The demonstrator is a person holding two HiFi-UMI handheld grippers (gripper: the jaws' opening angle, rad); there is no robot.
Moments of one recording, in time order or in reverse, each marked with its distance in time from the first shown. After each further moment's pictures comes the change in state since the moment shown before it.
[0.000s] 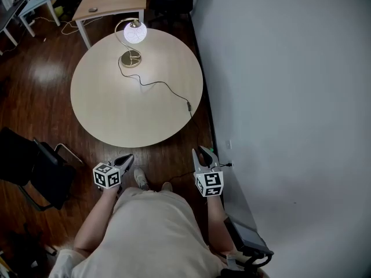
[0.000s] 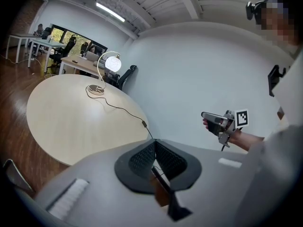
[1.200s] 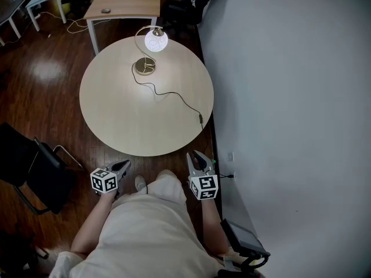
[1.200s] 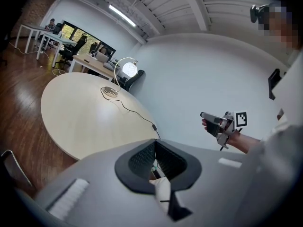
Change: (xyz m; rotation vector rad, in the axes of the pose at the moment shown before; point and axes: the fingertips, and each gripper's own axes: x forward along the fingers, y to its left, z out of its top) left arm -0.059 0.084 0.001 -0.075 -0.057 -0.007; right arm 0.069 0.091 0.028 -0.027 -0.001 0.034
